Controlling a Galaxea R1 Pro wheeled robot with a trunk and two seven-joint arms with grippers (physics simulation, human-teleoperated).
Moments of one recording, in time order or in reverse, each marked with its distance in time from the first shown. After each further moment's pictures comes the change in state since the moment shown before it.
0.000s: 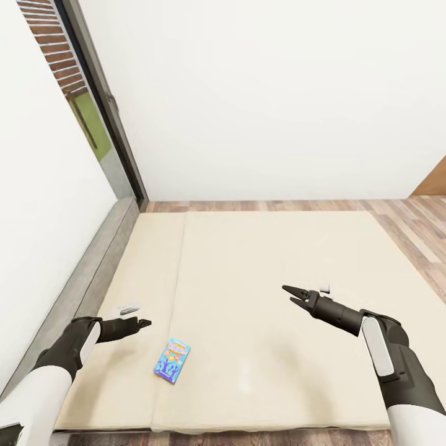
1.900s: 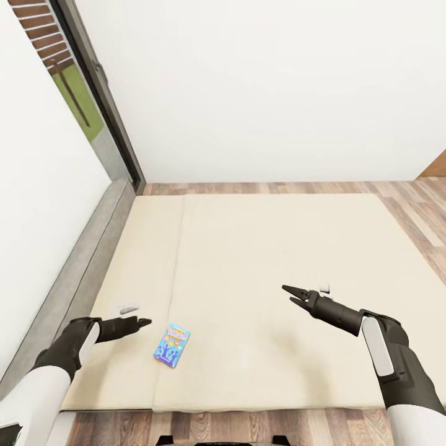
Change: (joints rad) left arm 0.000 0.007 -0.004 0.006 0.002 -0.031 -0.030; right arm 0.000 0.000 0.001 -0.001 0.000 -0.001 -0.001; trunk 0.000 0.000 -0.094
